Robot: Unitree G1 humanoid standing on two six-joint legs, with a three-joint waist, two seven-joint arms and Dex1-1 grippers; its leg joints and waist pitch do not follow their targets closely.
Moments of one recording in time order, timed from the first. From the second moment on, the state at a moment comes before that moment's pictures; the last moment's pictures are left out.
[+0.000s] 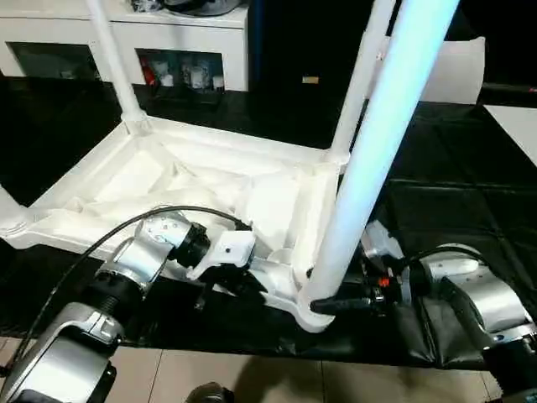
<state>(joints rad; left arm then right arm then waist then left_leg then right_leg) -0.62 0.43 -0.41 0.60 0.02 -0.16 -1.57 -0.29 -0.52 0.22 0.13 0.32 0.29 1.41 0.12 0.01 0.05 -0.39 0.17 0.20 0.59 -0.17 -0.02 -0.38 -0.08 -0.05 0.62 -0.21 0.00</state>
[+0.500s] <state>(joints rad) -0.64 0.40 -0.38 0.64 0.04 -0.09 -1.46 -0.27 -0.46 0.17 0.08 0.32 0.40 1.22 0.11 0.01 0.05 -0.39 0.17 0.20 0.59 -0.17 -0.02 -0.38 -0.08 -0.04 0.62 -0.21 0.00</state>
